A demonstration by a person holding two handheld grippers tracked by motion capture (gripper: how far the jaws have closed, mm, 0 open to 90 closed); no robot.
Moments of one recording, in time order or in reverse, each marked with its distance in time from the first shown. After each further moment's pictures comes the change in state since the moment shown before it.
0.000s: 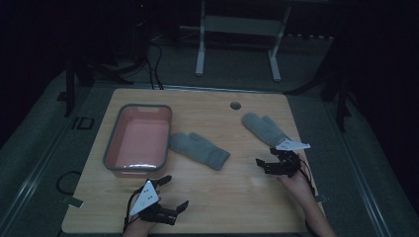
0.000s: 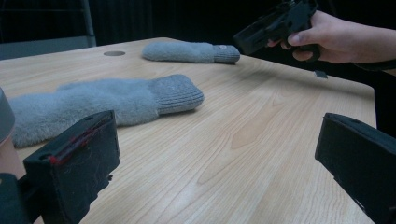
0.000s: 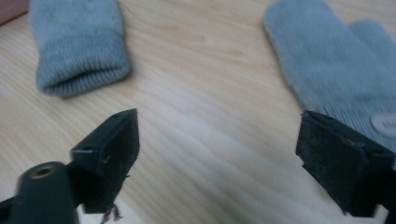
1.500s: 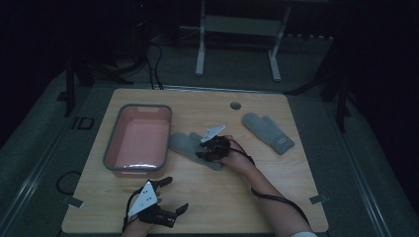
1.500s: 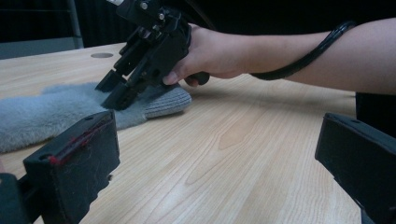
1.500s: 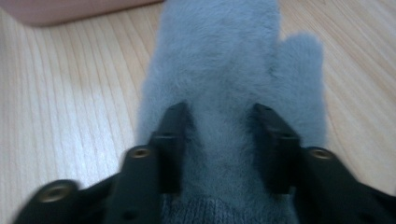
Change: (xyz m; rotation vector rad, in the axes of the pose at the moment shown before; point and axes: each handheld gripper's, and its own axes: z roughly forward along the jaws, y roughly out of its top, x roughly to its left) left arm -0.001 0.001 -0.003 -0.008 -0.049 -0.002; right arm 0.105 0.089 0.166 0.136 0.326 -0.441
